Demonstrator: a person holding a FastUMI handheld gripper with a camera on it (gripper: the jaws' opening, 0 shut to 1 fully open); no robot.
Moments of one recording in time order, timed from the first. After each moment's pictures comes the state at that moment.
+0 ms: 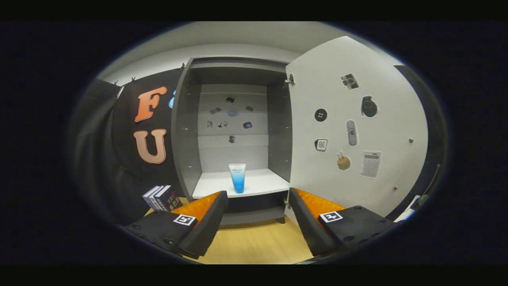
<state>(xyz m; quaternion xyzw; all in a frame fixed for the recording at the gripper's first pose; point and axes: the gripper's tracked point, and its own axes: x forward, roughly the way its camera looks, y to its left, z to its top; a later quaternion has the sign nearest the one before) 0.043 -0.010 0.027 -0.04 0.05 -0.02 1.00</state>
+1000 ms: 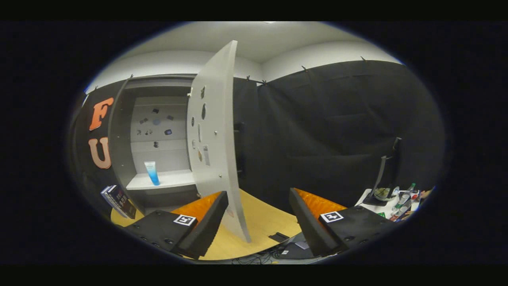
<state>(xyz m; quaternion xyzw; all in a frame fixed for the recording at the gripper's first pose) -0.105 -0.264 0.035 -0.01 0.01 -0.22 0.98</state>
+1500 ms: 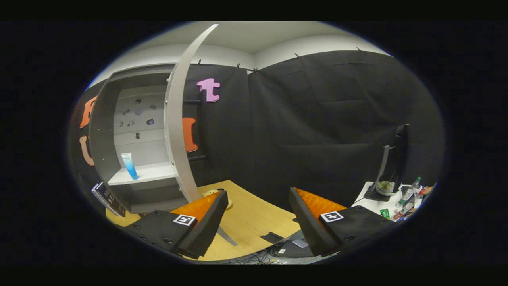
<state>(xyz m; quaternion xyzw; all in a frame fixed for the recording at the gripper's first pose) -0.053 -0.322 -0.006 0.01 0.05 -0.23 0.97</state>
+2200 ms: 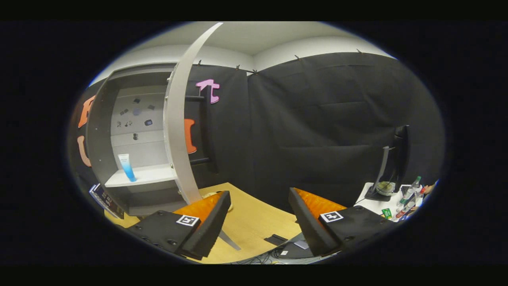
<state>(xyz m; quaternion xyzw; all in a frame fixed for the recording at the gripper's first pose) -0.043 -0.309 -0.005 0.01 0.04 -0.25 0.97</state>
